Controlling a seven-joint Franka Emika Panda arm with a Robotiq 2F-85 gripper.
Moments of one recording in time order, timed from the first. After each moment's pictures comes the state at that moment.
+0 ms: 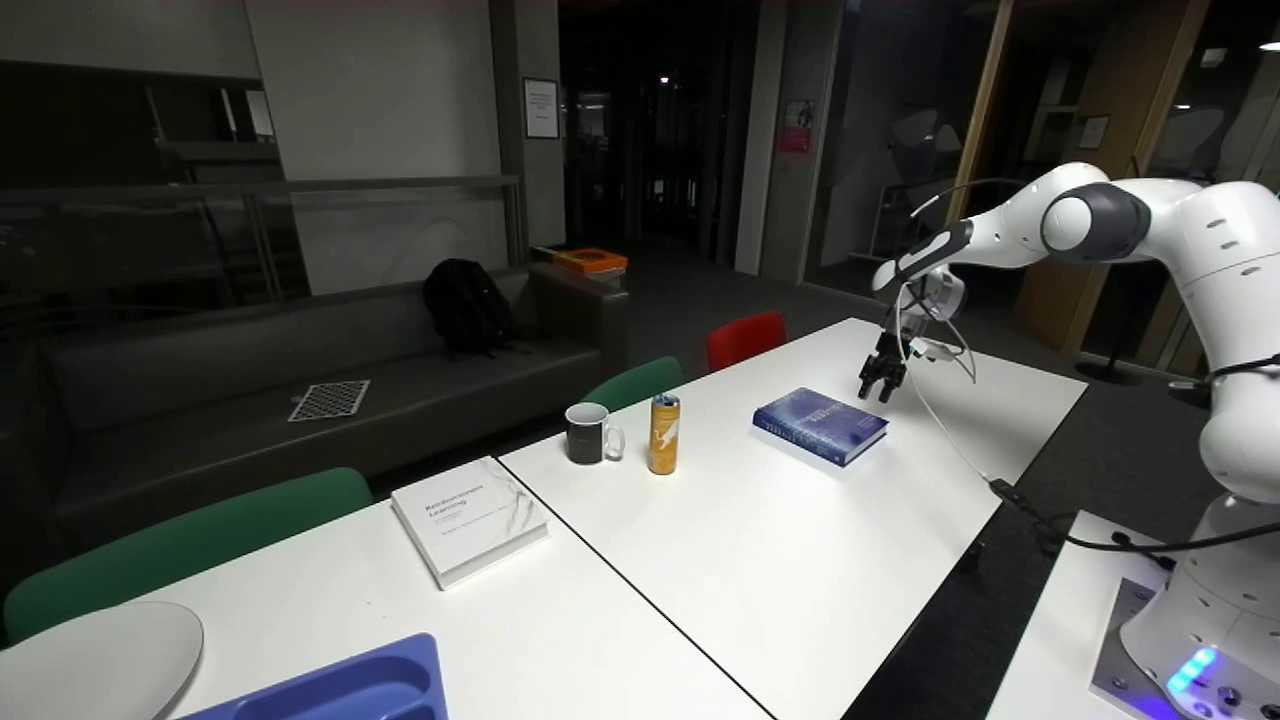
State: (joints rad) arm -0.53 0.73 -0.08 -1.60 0.41 2.14 -0.65
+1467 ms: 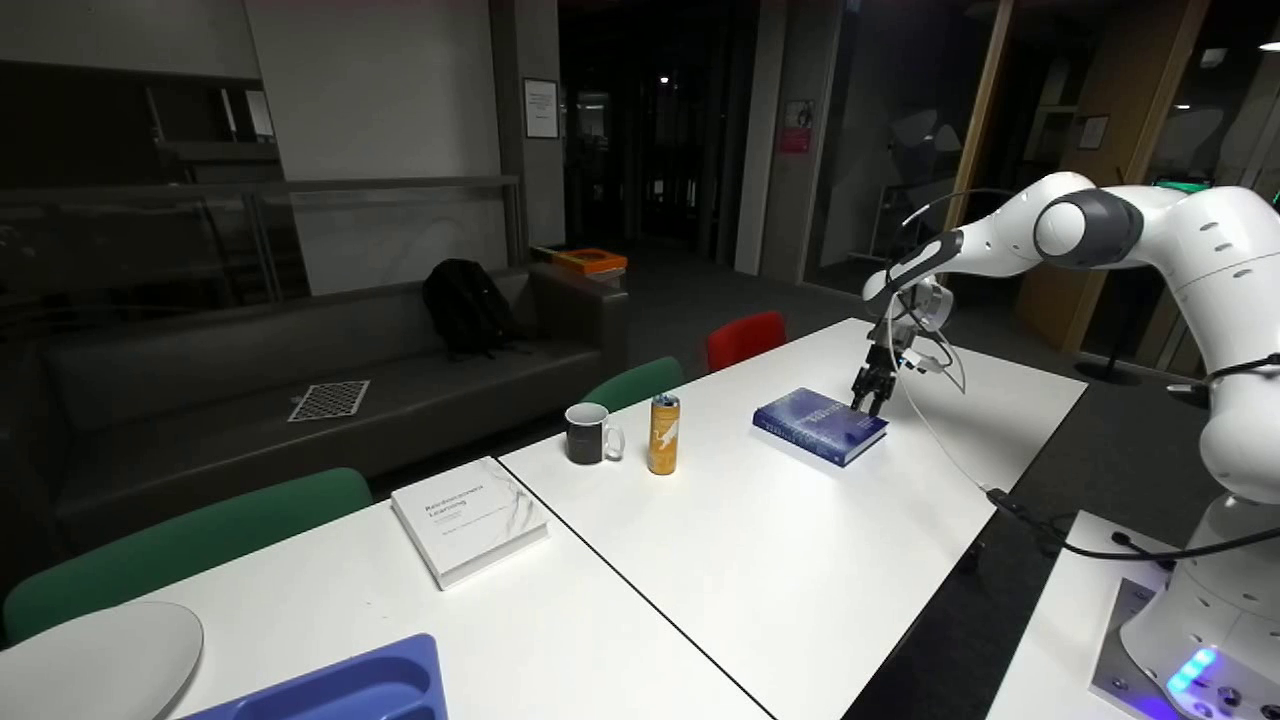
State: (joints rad) arm -0.53 0.76 -0.04 -1.60 0.41 2.12 -0.69
